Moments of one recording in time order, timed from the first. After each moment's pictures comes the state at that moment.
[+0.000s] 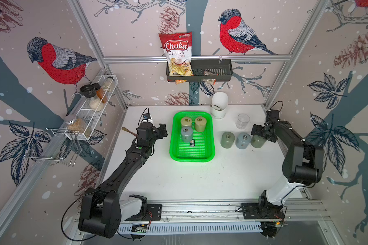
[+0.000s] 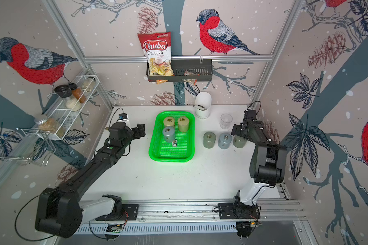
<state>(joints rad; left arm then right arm) -0.21 1.20 0.77 0.01 -0.08 -0.30 -0.12 1.72 1.26 -0.66 0.05 0.18</state>
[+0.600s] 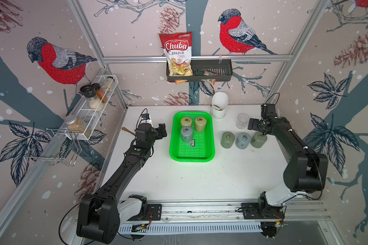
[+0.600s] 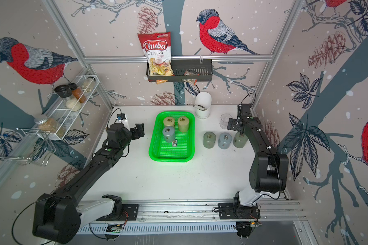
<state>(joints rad) -0.21 1.15 0.76 0.00 -0.08 -0.30 0.02 1.60 1.32 -0.69 0.18 0.17</state>
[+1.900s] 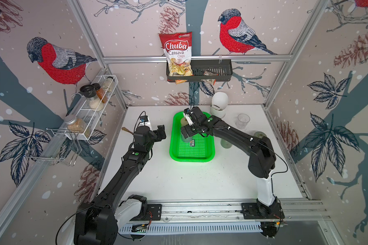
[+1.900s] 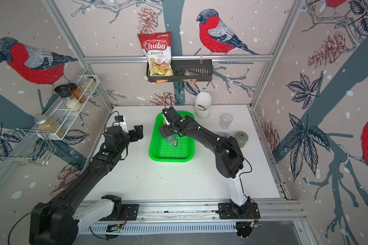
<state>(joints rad) -0.21 1.07 0.72 -0.01 -0.08 -0.30 0.84 2.07 1.86 -0.69 0.06 0.16</state>
